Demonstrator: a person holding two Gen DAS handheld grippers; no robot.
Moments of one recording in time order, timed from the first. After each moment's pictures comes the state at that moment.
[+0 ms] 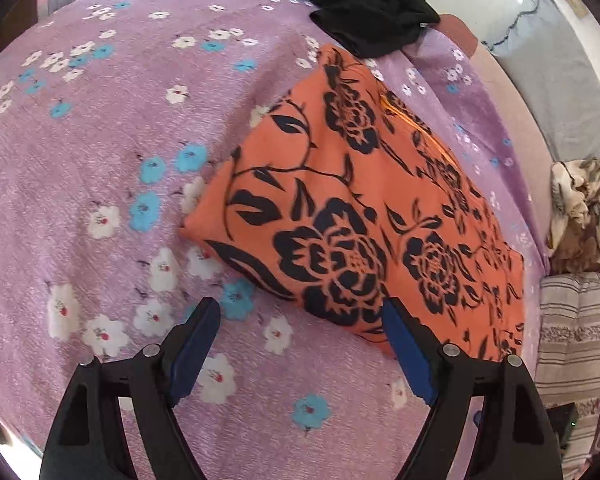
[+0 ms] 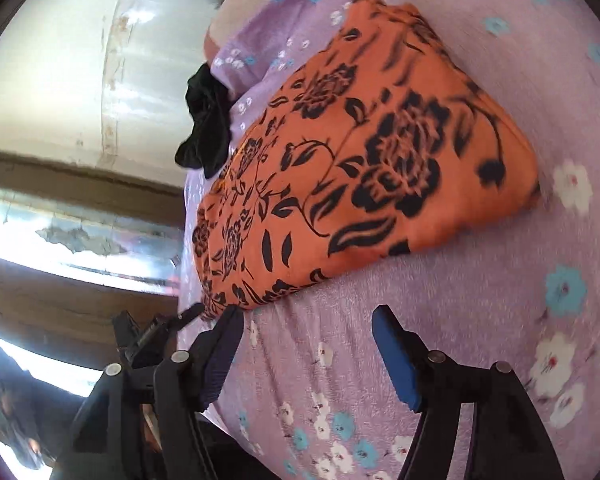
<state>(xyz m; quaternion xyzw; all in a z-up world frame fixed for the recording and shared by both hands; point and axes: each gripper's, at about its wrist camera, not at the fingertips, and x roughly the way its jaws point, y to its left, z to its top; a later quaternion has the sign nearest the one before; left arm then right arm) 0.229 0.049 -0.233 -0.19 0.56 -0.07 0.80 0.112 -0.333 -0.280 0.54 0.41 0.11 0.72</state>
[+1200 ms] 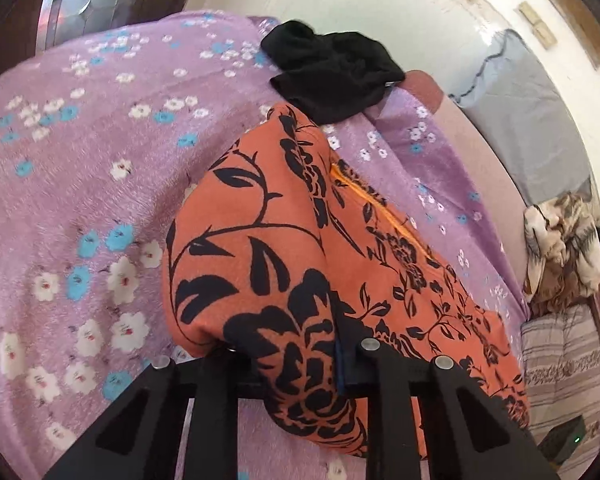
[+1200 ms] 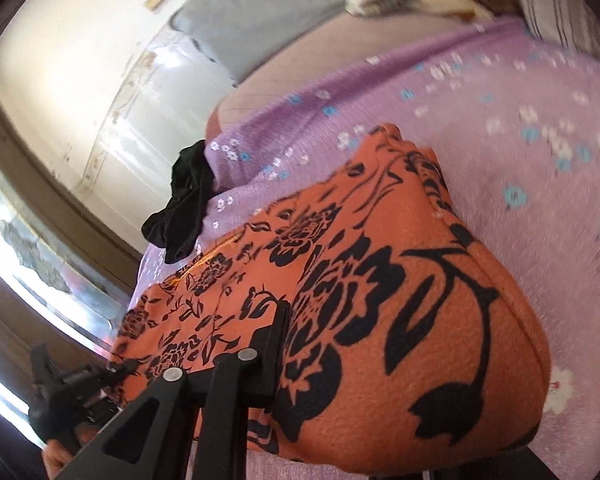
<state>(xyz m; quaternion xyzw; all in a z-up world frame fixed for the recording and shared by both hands) 0.251 0.014 -0.219 -0.22 0.44 -0.08 0.87 0.140 -0.342 -0.240 0.39 0.30 -0.02 0.87</state>
